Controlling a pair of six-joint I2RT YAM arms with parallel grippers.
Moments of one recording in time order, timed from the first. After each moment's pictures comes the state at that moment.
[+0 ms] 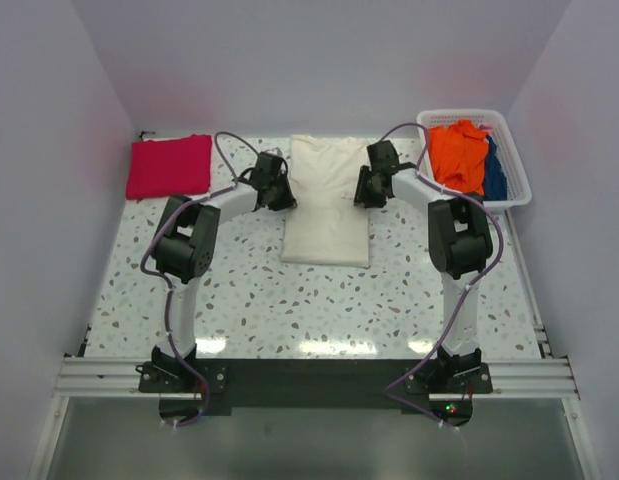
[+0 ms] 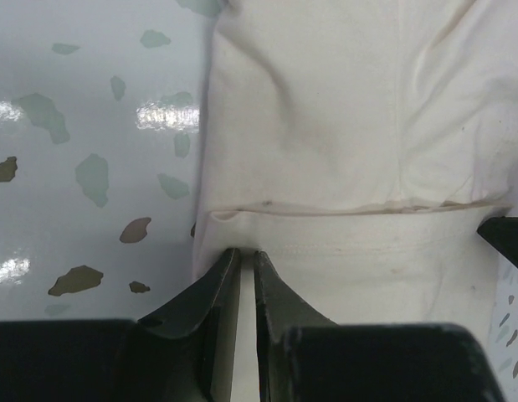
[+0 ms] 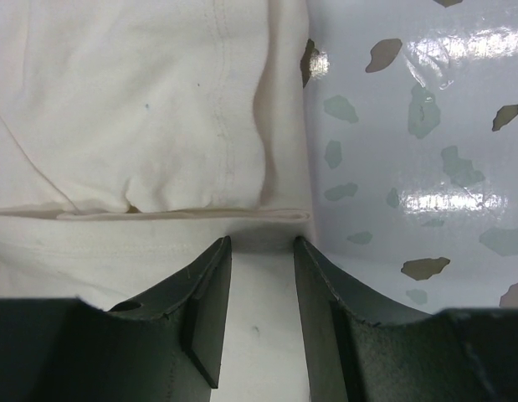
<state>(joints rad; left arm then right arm) -0.39 2.17 1.50 -0.17 0.06 -0.63 0.29 2.16 1.62 -0.45 0.01 0.48</state>
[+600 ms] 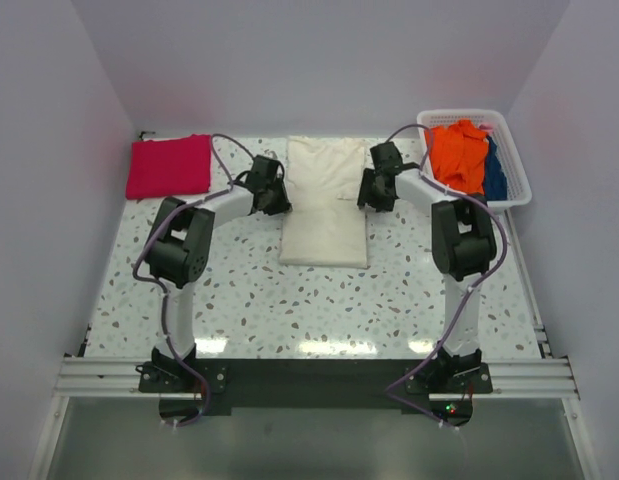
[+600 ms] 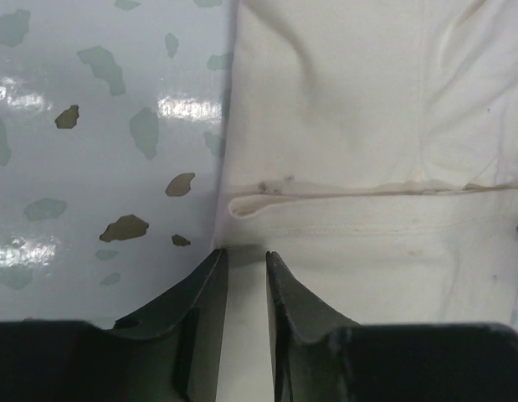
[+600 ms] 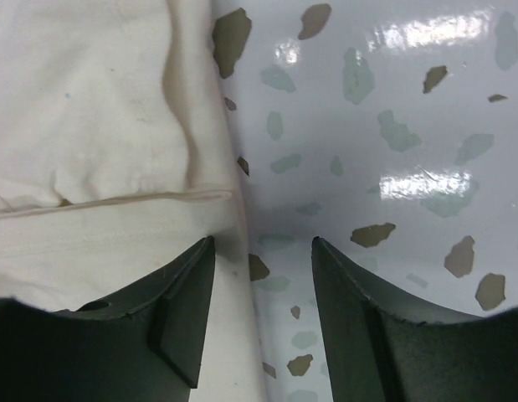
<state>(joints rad) -0.39 2.09 1.42 -0.17 0.02 -0.62 0.28 2.14 1.60 -0.49 0.06 0.46</state>
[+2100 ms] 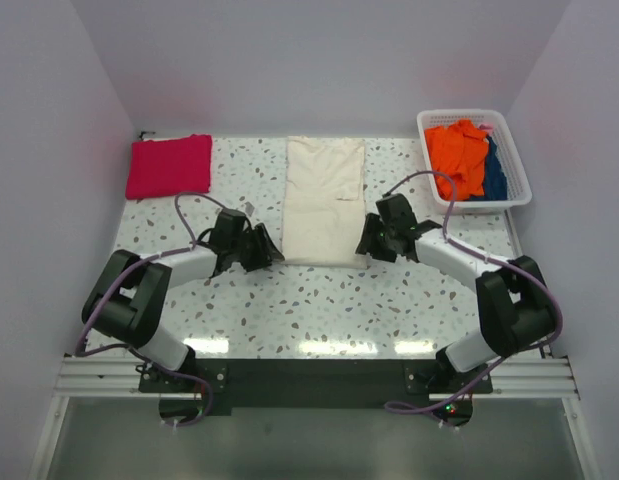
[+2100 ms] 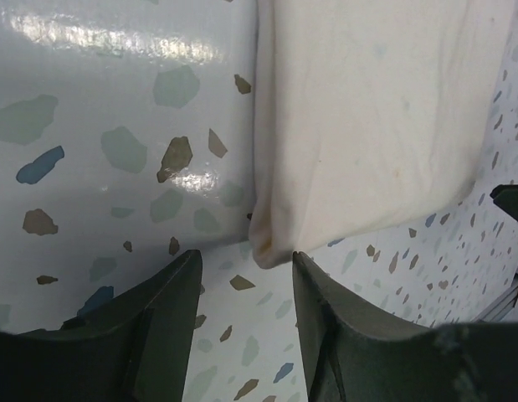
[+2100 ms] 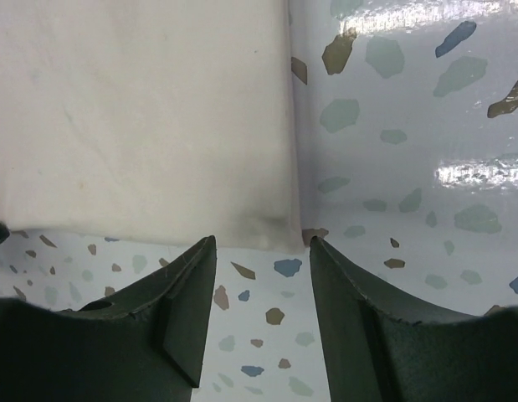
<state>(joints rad) -0.37 1.54 0.66 0.07 0.28 -0.73 0.44 1.50 0.88 -0.34 0.01 0.67</state>
